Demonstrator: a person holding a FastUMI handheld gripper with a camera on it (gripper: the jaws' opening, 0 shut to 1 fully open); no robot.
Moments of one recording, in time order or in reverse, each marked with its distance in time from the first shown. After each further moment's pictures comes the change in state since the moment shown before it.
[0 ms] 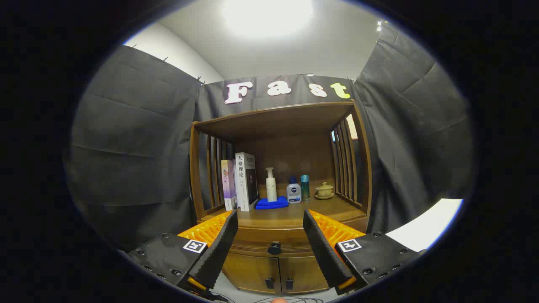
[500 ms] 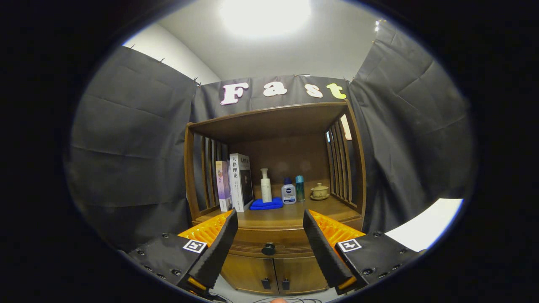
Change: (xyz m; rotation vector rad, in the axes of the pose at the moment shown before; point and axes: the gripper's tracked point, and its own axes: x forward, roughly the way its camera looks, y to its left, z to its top) arm 0.001 -0.008 -0.001 -0.004 -0.005 -0.013
